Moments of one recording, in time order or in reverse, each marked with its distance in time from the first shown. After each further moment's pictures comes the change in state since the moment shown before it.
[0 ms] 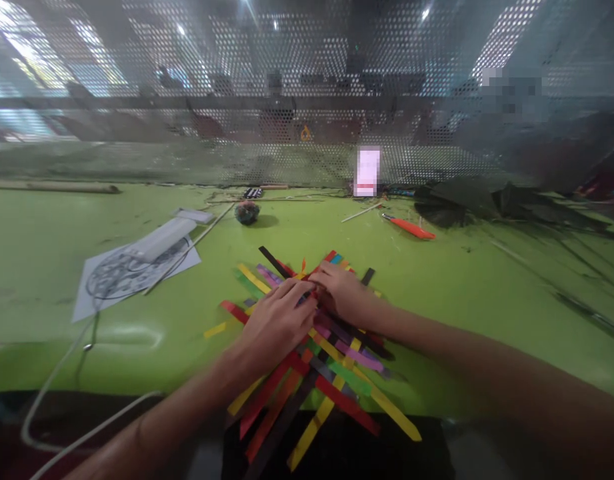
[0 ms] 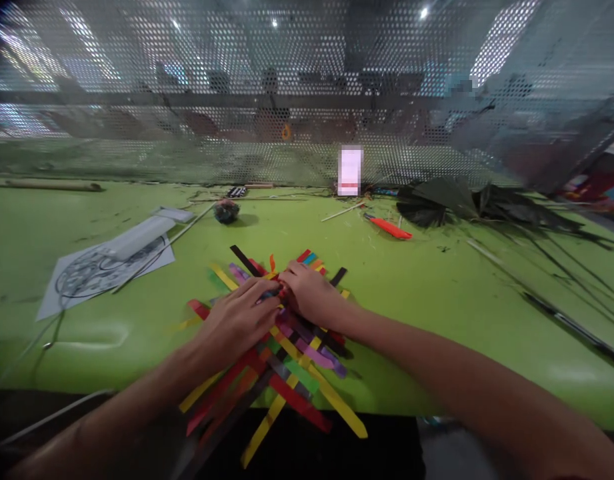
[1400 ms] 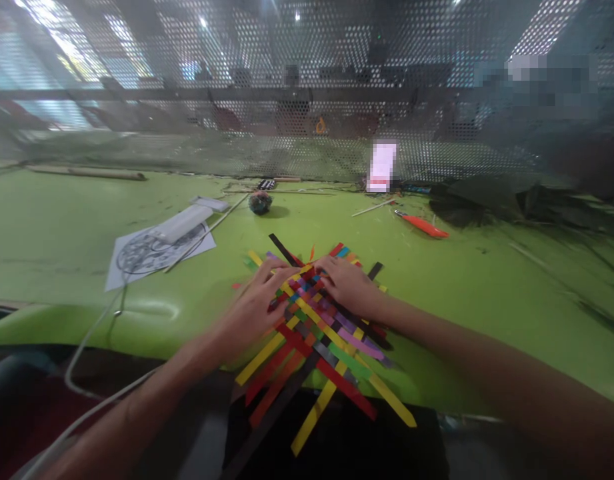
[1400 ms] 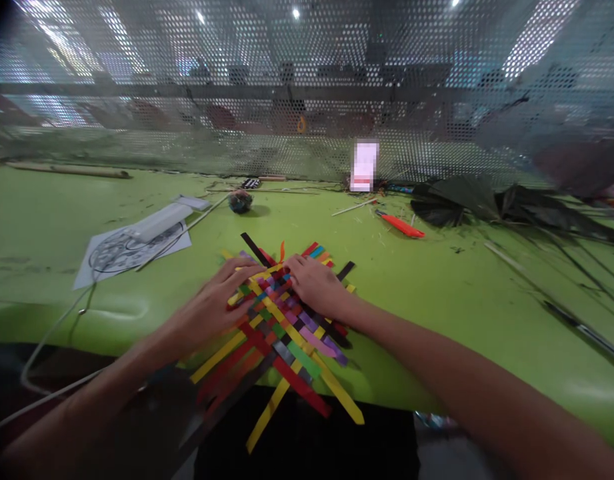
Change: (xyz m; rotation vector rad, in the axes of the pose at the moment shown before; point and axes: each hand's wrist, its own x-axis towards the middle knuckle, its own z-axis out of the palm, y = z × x) left_hand -0.031 -0.026 -0.024 -0.352 -0.111 -0.352; right_hand 0.007 0.001 0.008 -0.109 -0.022 0.066
